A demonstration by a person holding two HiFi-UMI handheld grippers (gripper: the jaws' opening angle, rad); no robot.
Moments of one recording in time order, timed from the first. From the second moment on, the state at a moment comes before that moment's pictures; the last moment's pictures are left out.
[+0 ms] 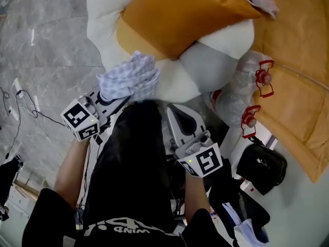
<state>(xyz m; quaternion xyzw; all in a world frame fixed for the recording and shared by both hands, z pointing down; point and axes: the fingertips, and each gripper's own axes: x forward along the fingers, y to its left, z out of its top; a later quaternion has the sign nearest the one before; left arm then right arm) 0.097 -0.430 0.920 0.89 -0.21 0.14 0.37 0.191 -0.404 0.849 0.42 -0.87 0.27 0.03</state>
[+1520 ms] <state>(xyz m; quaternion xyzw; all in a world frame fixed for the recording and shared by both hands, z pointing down) 0.106 -0.481 1.219 0.85 -0.24 0.28 0.37 0.179 -0.409 1.003 0.41 -0.84 0.34 0.05</state>
